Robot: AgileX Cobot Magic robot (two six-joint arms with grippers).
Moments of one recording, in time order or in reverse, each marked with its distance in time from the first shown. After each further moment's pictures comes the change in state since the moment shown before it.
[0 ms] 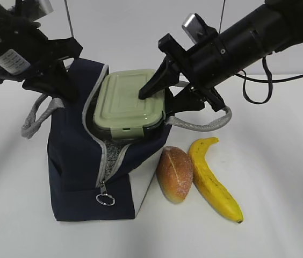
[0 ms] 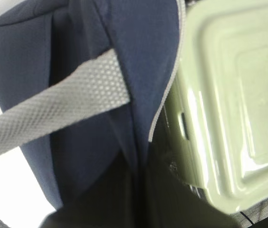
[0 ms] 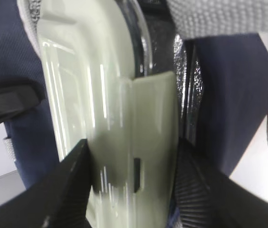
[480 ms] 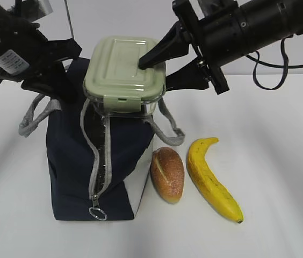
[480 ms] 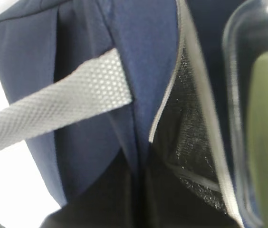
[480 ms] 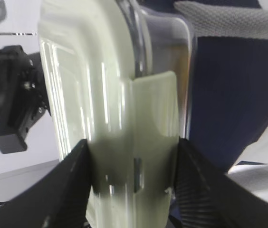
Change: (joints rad) left arm 0.000 0.000 0.000 0.009 0.001 0.000; right arm -0.038 -0.091 0.027 0.149 0.058 -0.082
